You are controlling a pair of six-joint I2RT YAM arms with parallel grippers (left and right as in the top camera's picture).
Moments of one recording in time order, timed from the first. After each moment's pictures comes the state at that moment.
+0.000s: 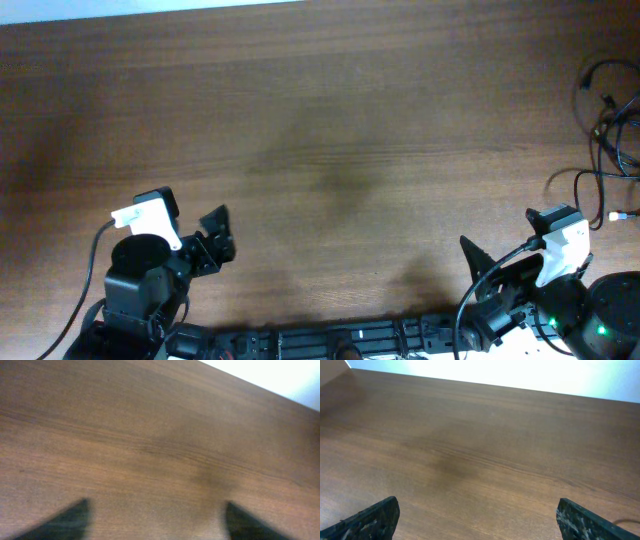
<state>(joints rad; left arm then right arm) -0.32 0.55 0.87 -0.96 -0.10 -0.52 0.45 0.37 1.11 -1.20 0.10 0.12</state>
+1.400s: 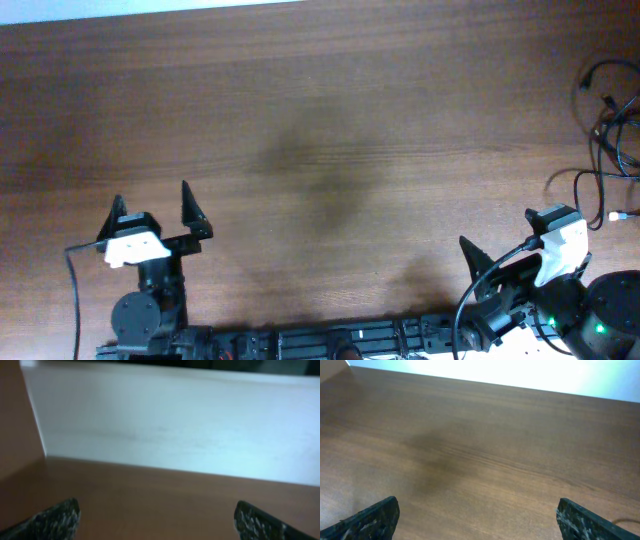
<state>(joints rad) -0.11 0.12 0.28 -0.11 -0.22 -0.03 0.45 0.37 1.10 -1.20 0.10 0.12</state>
